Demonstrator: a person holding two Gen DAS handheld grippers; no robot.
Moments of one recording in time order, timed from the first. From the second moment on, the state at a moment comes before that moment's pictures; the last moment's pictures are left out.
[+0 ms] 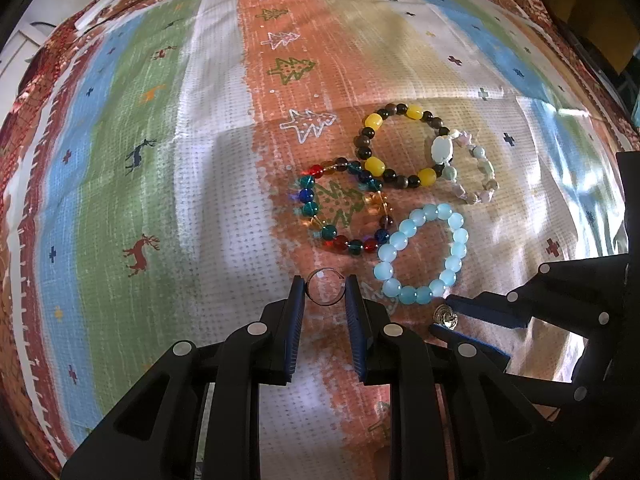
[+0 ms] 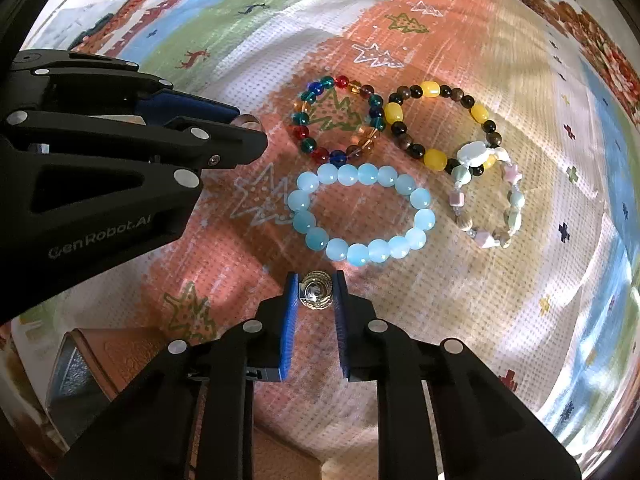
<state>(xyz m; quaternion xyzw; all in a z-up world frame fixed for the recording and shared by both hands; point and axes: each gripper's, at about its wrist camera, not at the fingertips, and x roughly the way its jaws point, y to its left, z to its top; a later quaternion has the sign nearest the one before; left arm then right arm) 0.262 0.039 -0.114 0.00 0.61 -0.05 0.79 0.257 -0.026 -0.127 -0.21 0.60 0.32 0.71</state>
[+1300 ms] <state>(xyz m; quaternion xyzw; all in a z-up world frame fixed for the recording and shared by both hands) 0.187 0.032 -0.038 -0.05 0.52 -0.08 0.85 0.188 -0.117 -0.030 -0.12 0.47 0.28 0.83</state>
